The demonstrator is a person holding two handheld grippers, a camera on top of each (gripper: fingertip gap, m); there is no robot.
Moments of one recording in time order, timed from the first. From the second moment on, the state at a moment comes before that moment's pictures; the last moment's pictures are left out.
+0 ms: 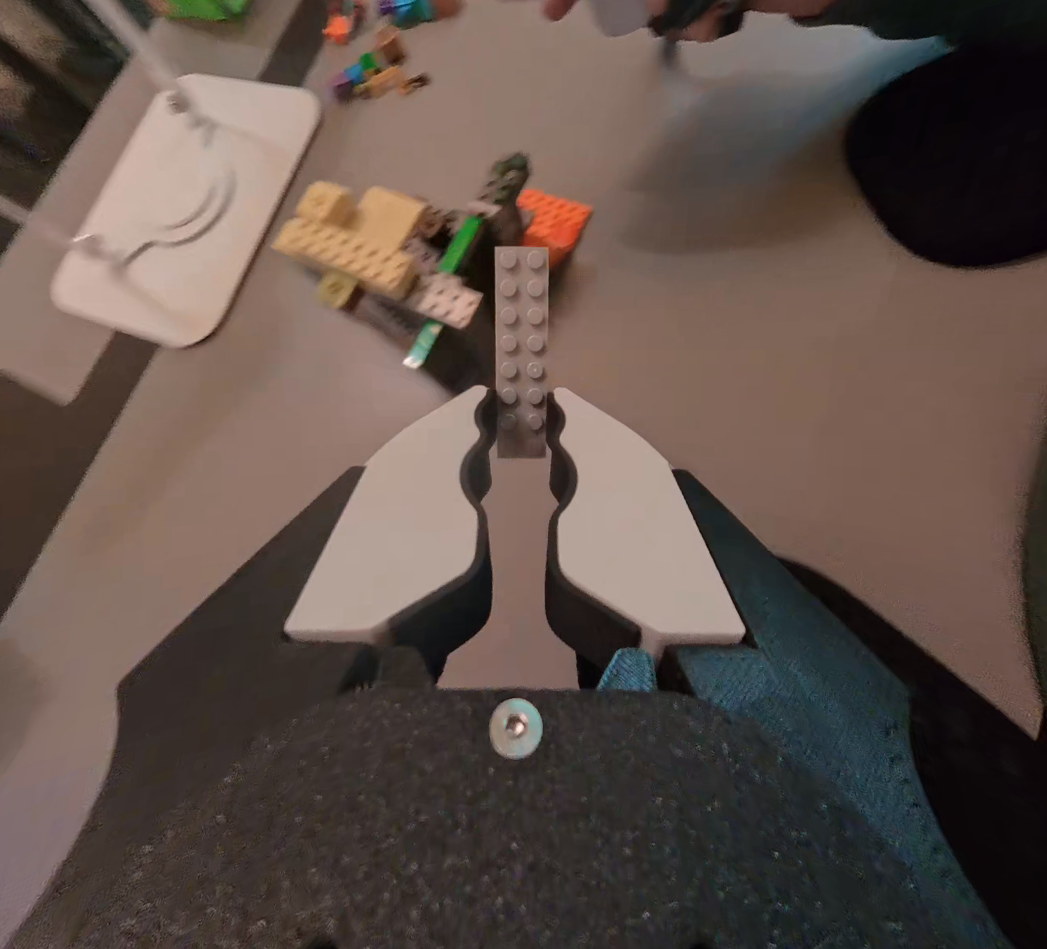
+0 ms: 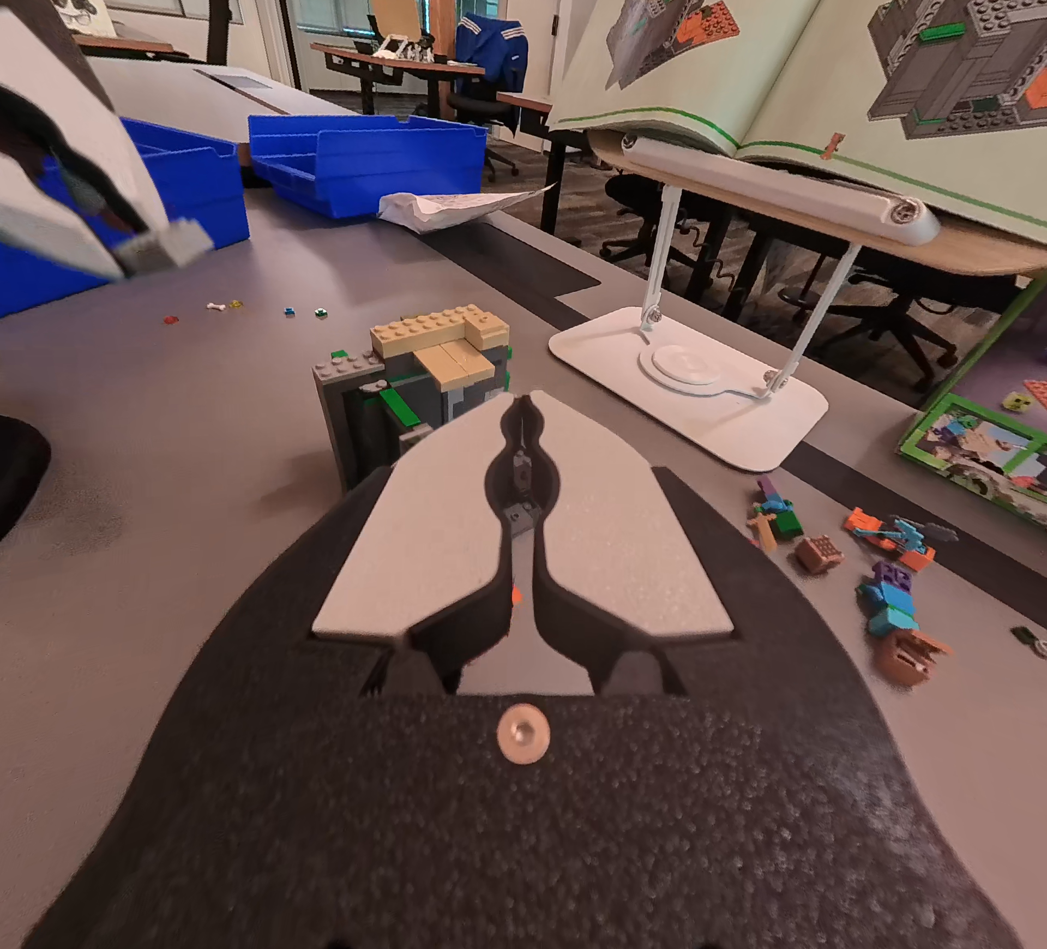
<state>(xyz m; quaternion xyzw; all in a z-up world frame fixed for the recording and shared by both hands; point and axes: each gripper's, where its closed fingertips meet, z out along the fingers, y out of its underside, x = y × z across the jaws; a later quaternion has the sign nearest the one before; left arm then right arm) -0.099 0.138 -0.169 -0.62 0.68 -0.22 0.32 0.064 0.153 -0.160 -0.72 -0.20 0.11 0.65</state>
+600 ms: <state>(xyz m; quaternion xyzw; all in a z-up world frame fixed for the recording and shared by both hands) -0.031 0.079 -0.272 -0.60 0.73 -0.27 0.22 0.051 0.113 -0.210 -0.75 -0.34 0.10 0.57</state>
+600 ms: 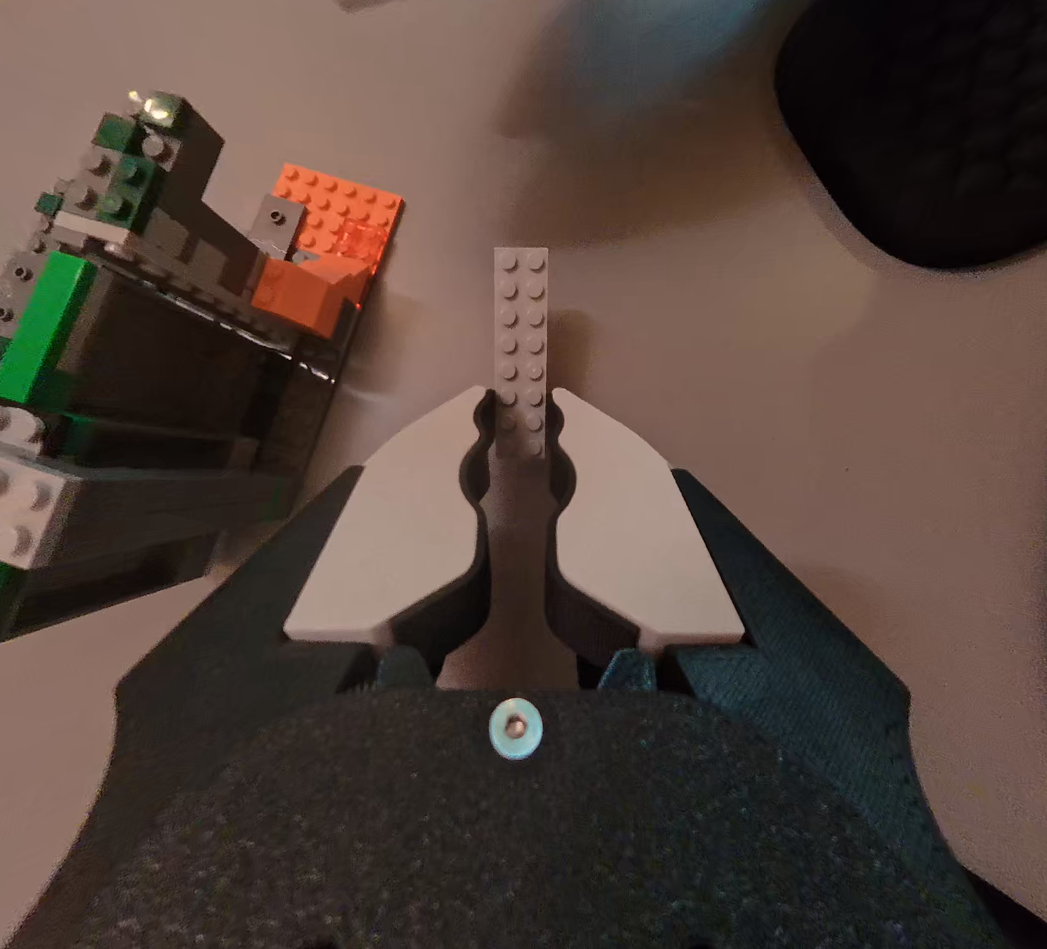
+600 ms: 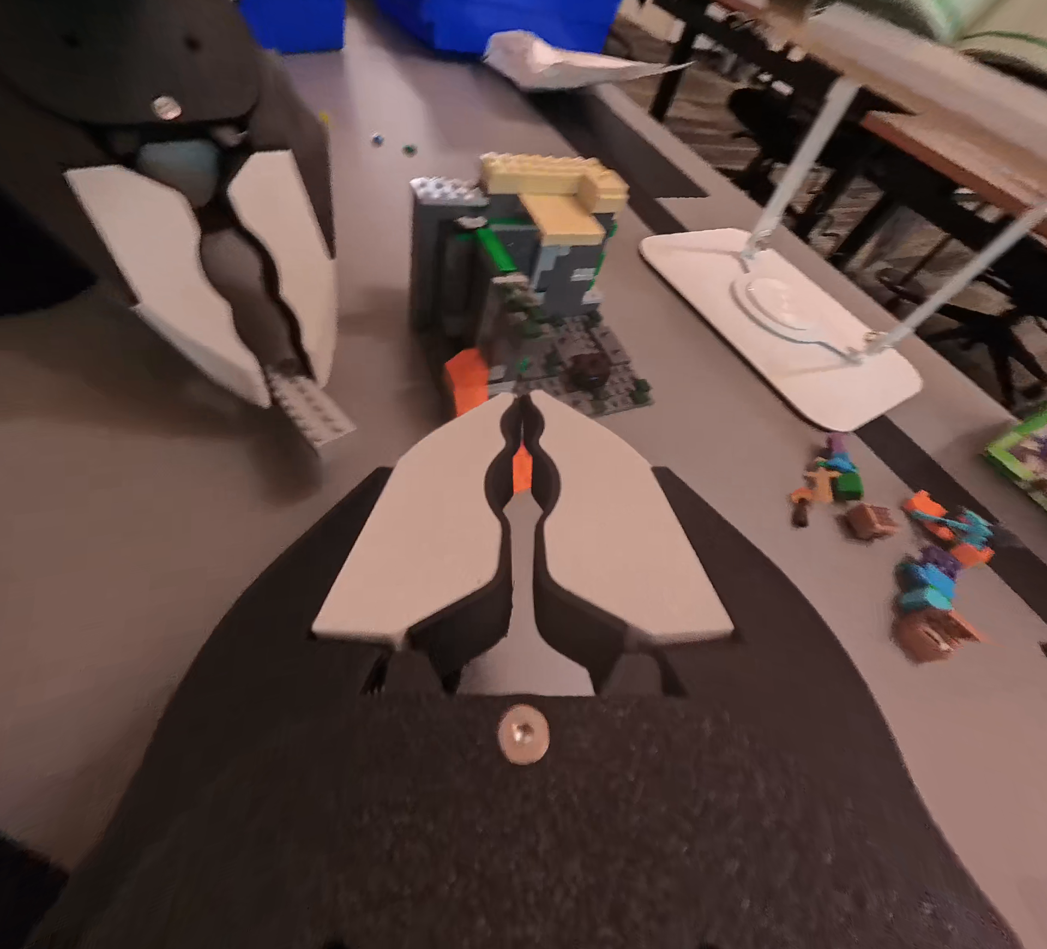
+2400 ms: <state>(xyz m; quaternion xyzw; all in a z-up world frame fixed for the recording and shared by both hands) -0.055 0.138 -0.244 -0.63 0.60 -0.31 0.38 -0.012 0.081 -0.274 -0.77 -0.50 0.17 0.35</state>
